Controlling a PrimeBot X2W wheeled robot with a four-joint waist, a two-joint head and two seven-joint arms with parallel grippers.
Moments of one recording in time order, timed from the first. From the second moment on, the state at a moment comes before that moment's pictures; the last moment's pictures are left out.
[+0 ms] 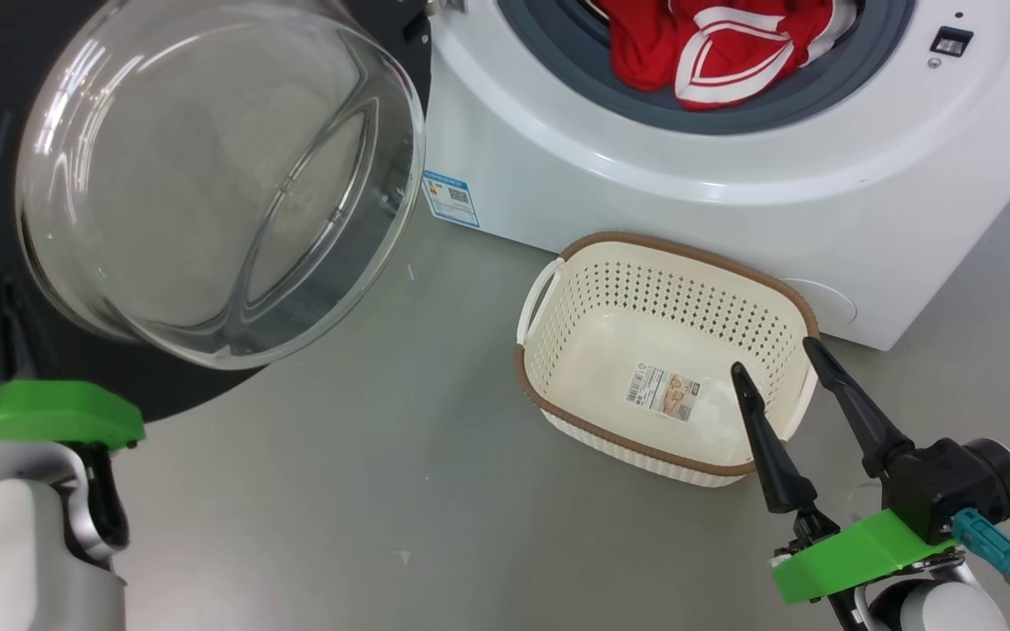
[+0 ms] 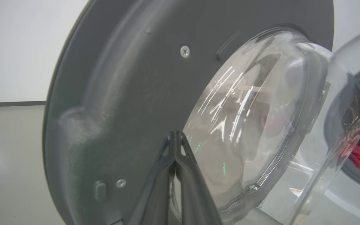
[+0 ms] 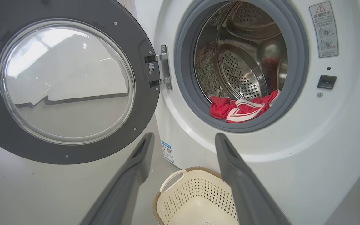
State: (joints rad) left arm -0.56 0.11 0.23 0.61 -0.26 0.09 -0.25; right arm -0.05 -0.05 0.07 -0.03 0.14 0.12 -0.13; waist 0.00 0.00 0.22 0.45
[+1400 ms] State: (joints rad) left arm -0.24 0.05 -0.06 0.10 -0.25 -0.04 -0.21; right arm -0.05 -0.05 -0.02 0.10 0.22 0.12 -0.25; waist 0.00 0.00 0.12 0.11
